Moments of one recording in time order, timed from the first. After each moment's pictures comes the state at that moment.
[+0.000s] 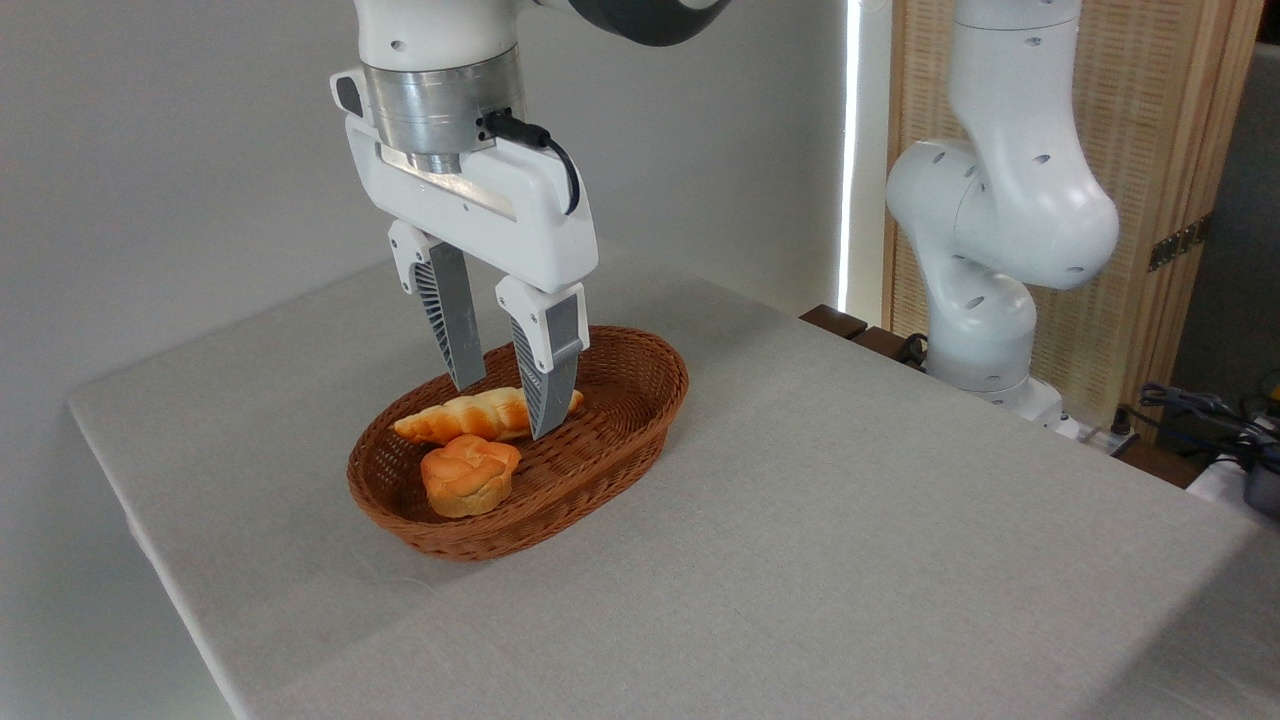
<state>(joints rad) -0.15 0.01 0.14 -1.67 -0.08 1.70 0.68</state>
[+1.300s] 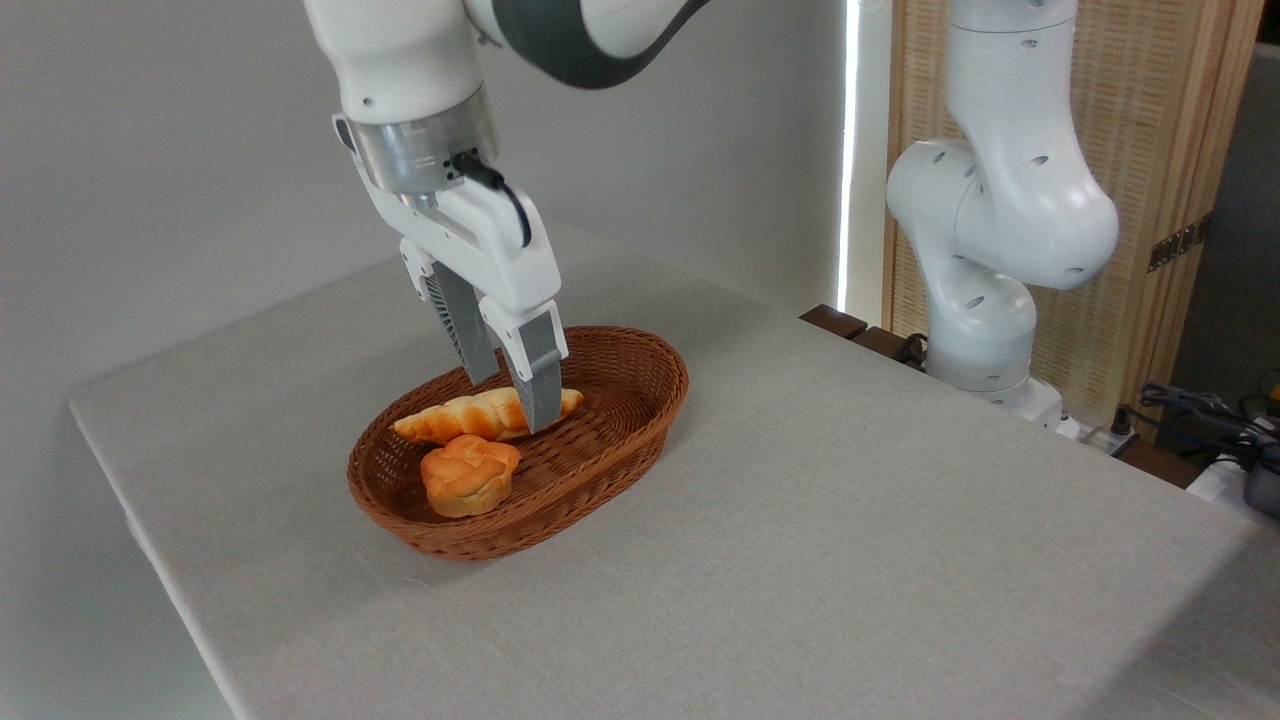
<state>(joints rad) -0.16 0.03 0.04 -1.72 -0.08 1.66 0.71</state>
